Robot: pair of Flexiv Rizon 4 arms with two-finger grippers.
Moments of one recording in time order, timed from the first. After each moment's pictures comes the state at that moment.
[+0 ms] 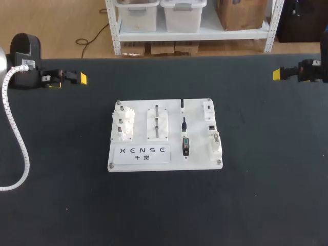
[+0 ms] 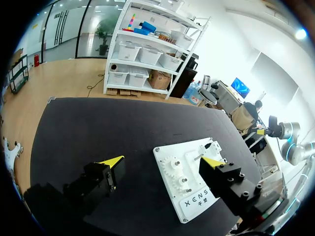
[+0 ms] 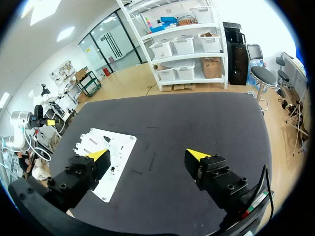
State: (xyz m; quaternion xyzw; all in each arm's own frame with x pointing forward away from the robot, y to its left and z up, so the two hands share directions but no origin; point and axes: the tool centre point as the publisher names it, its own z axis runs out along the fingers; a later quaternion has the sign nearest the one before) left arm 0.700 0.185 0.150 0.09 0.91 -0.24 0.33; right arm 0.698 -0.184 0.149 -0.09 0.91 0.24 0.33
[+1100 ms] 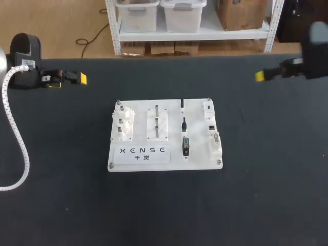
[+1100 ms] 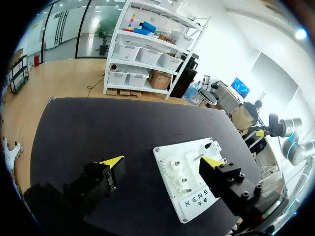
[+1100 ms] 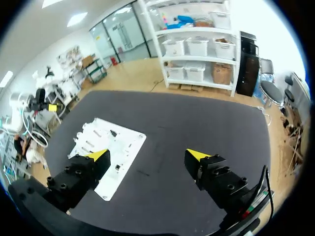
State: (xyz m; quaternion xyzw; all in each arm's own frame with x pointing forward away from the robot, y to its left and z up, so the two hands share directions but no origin) left arm 0.700 0.185 0.150 0.09 0.91 -0.24 0.33; right arm 0.701 -0.135 0.151 -0.17 0.91 0.21 0.32
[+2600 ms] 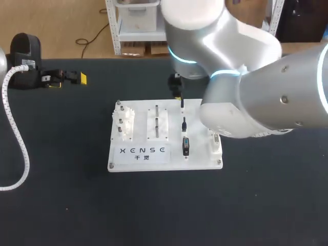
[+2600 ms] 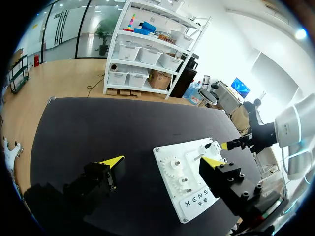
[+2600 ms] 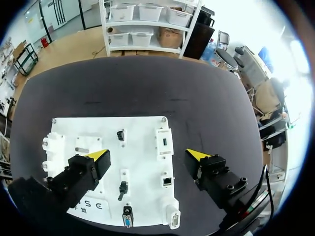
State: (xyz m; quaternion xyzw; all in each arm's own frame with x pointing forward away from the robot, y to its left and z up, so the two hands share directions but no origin) left arm 0.700 0.185 0.150 0.09 0.91 -0.24 0.33; right arm 0.717 0.030 0.074 0.02 0.98 -0.06 0.19
